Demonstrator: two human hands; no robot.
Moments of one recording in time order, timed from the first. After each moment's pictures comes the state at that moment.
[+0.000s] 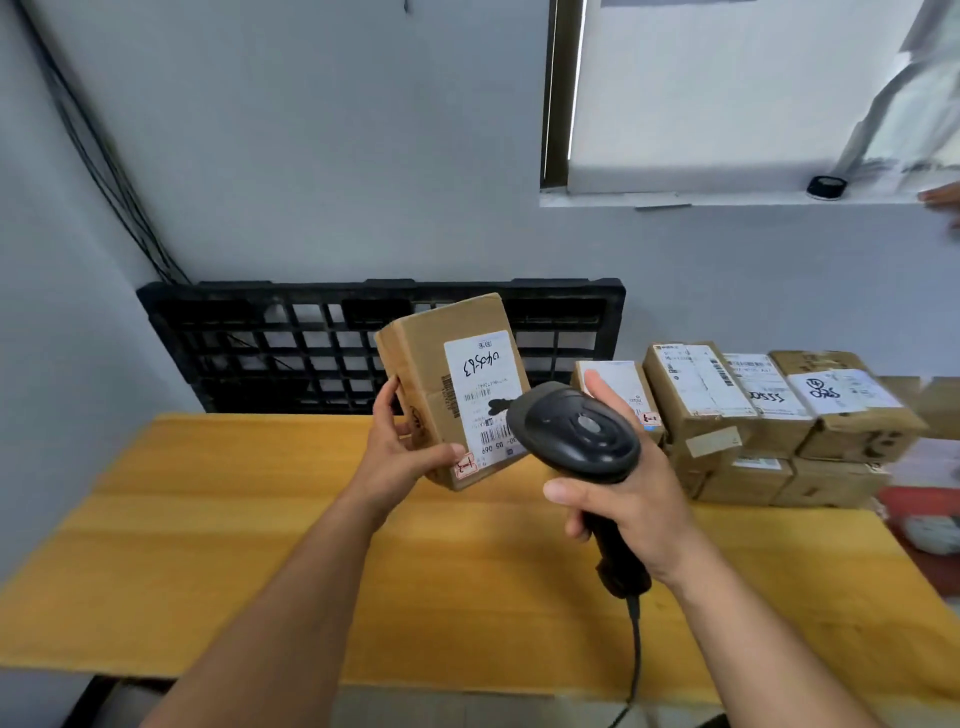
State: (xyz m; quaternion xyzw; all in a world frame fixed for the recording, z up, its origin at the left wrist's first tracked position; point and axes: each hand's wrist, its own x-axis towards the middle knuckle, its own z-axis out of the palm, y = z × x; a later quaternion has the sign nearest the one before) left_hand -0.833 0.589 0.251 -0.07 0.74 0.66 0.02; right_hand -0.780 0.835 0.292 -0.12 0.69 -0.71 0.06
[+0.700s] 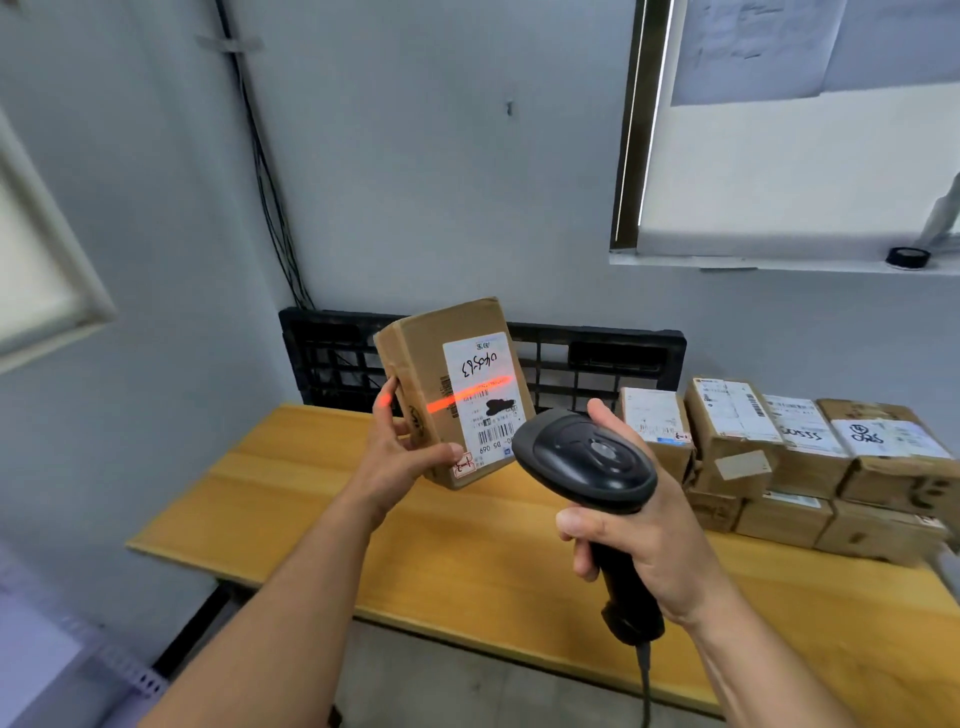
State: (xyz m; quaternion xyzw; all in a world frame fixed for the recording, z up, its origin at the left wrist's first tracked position) left_hand -0.719 0.572 0.301 -0.10 0.76 0.63 -0.10; right_hand -0.686 0.836 0.324 -0.22 0.66 -0.71 0.10
